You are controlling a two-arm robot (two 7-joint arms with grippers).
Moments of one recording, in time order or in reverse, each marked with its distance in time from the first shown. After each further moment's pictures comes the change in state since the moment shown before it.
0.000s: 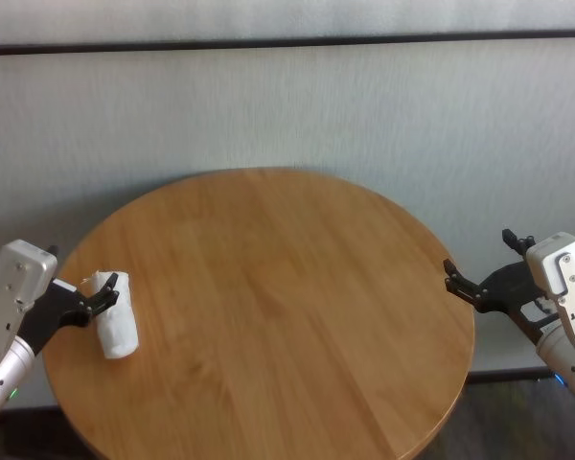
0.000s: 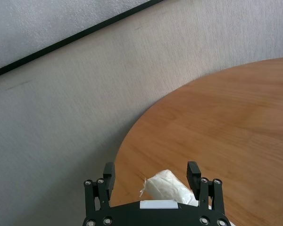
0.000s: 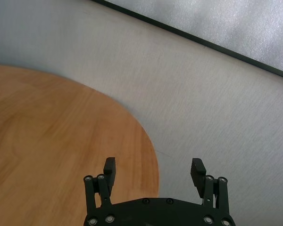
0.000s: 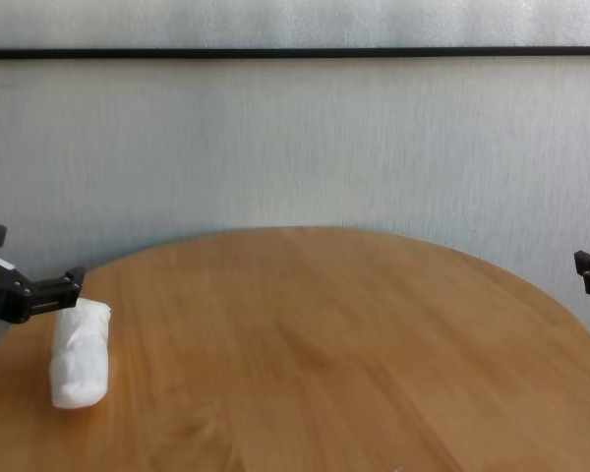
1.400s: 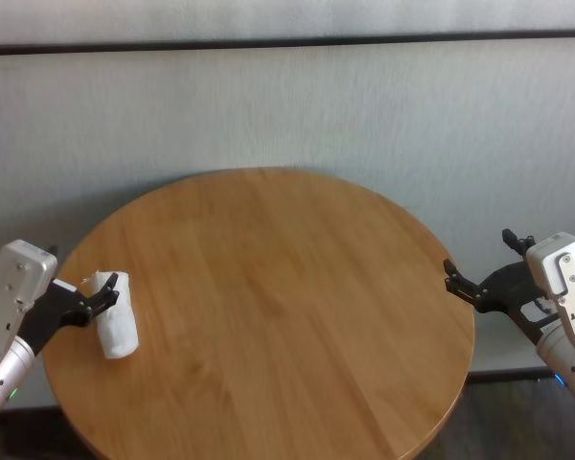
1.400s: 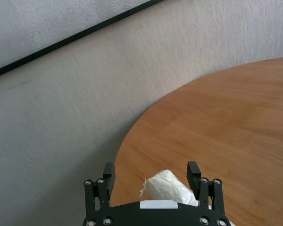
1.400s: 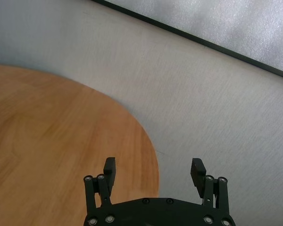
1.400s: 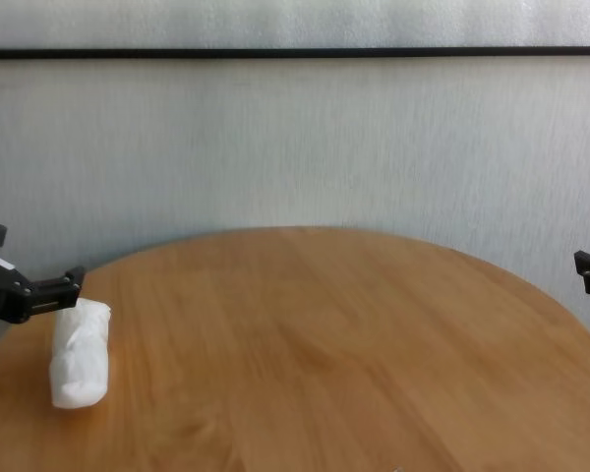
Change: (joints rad) left arm 0.000 0.000 0.000 0.000 0.000 0.000 0.000; right arm 0.000 0.000 0.000 0.000 0.000 0.000 0.000
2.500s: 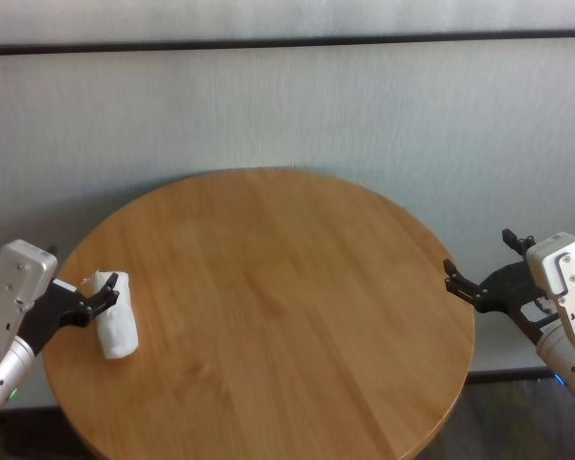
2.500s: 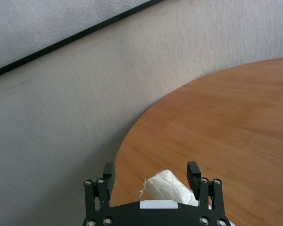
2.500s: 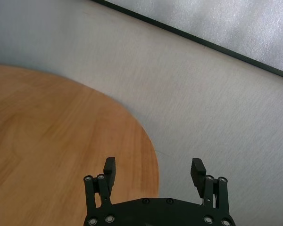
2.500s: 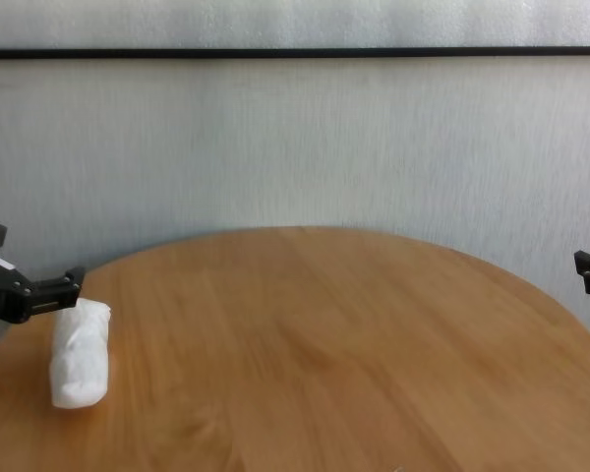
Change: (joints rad) left arm 0.000 0.000 0.000 0.000 0.000 0.000 0.000; right arm 0.000 0.000 0.000 0.000 0.000 0.000 0.000
